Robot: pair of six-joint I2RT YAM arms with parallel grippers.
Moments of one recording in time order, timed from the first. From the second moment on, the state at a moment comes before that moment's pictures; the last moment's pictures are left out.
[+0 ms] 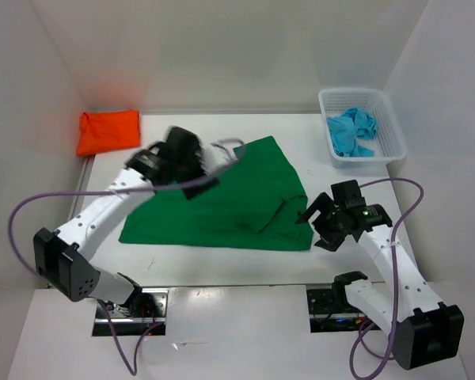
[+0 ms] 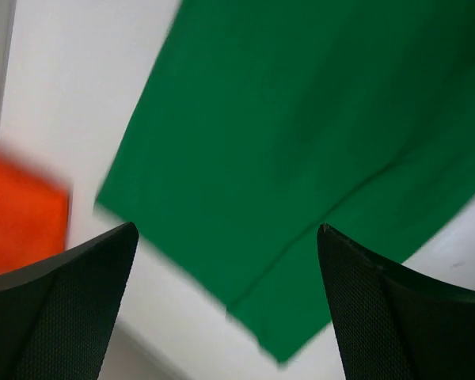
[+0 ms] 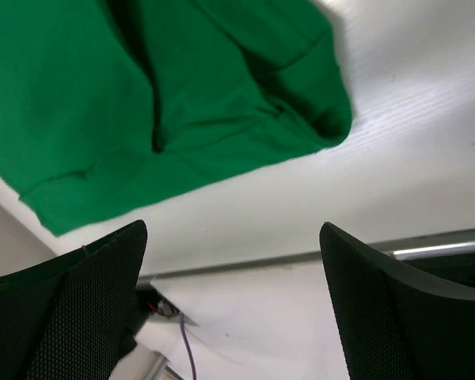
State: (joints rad) left arm -0.39 1.43 1.41 -0.88 -0.02 0.60; right arm 0.20 0.90 0.75 -0.96 -0.17 0.98
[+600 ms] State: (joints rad) left arm -0.93 1.85 1.30 -0.46 0.22 0.64; right arm 0.20 1.05 0.61 -0.72 -0.08 1.09
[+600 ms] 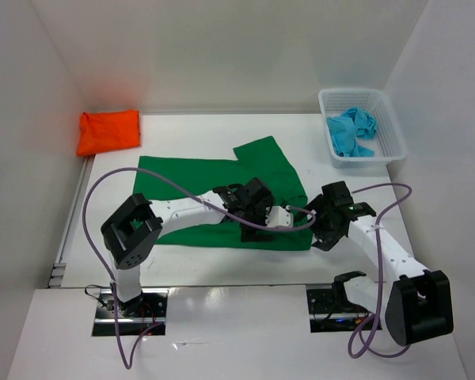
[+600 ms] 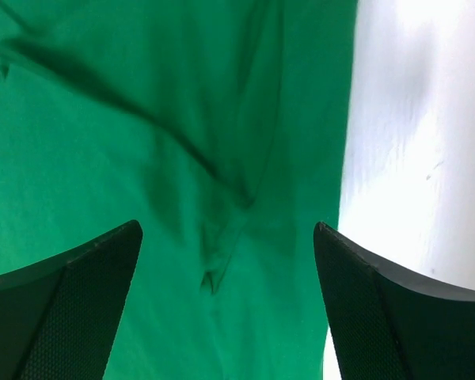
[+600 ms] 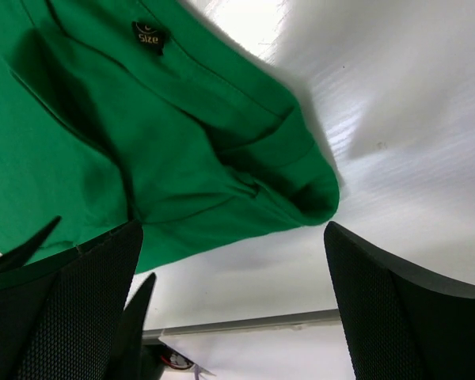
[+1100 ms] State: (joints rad) left arm -0.94 1.92 1.30 -0.38 0.21 0.62; right arm 0.20 1.07 0.61 -0.68 -0.08 1.09
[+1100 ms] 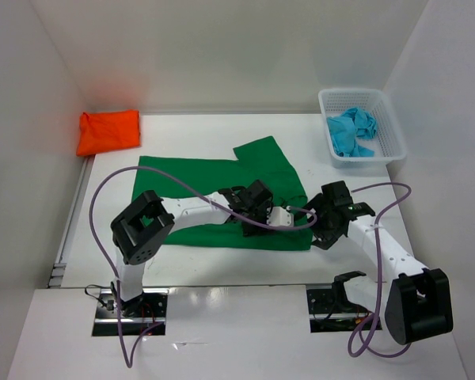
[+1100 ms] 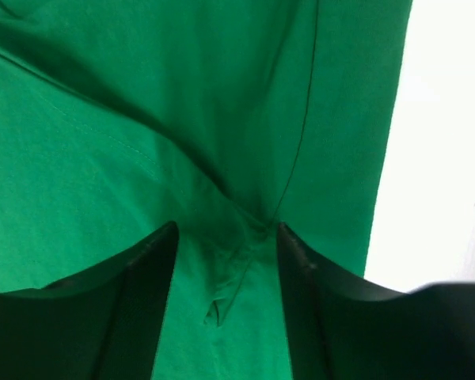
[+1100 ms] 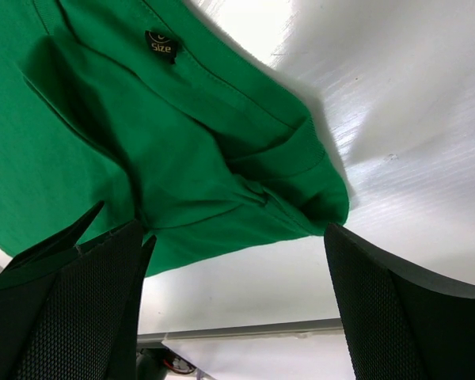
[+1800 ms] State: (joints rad) left arm -0.90 1.94 1.31 -0.40 0.17 0.52; right arm 0.22 1.07 0.60 -0.67 -0.08 1.09
